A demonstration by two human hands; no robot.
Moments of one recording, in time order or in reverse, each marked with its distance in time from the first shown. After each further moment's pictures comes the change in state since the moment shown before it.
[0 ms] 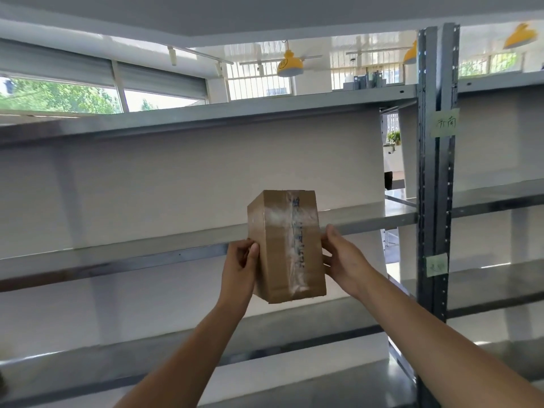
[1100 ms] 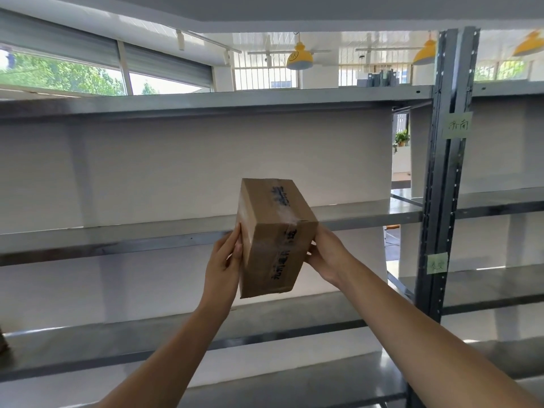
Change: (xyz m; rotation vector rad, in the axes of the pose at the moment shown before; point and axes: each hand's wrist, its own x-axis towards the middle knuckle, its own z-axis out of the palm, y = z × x) left_hand -0.019 -0.013 -0.068 0.117 -0.035 0.105; right_hand -0.008 0.012 0.073 -0.051 -0.031 0.008
